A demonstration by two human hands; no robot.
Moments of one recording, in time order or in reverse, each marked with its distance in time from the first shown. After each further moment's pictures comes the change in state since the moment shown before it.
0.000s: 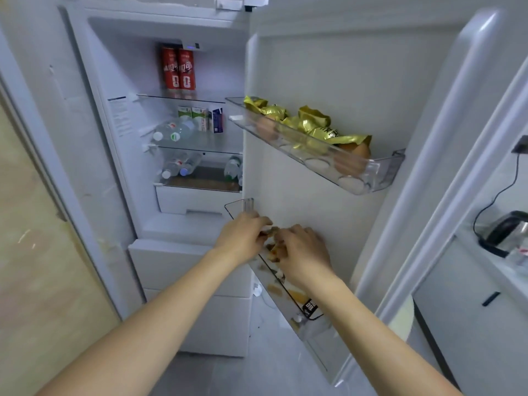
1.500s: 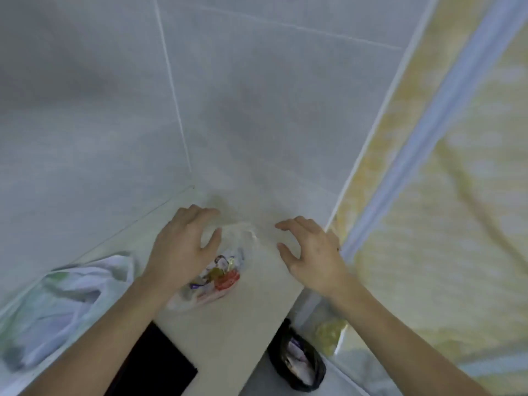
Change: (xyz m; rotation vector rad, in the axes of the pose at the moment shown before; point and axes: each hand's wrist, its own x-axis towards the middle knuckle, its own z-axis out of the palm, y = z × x) left_hand -0.988 0.130 -0.119 0.661 0.815 -2.023; right_hand -0.603 -0.627 0.149 0.700 -0.656 -2.082
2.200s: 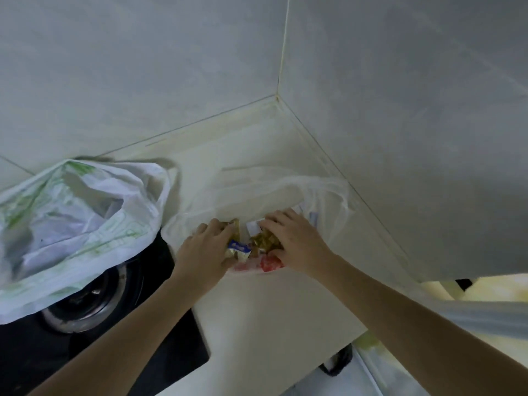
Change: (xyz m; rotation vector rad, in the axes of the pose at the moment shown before) left_hand -0.079 -0.172 0.219 0.174 -0.475 -0.480; right_hand 0.093 0.065 0.332 -0.074 -0.731 -0.447
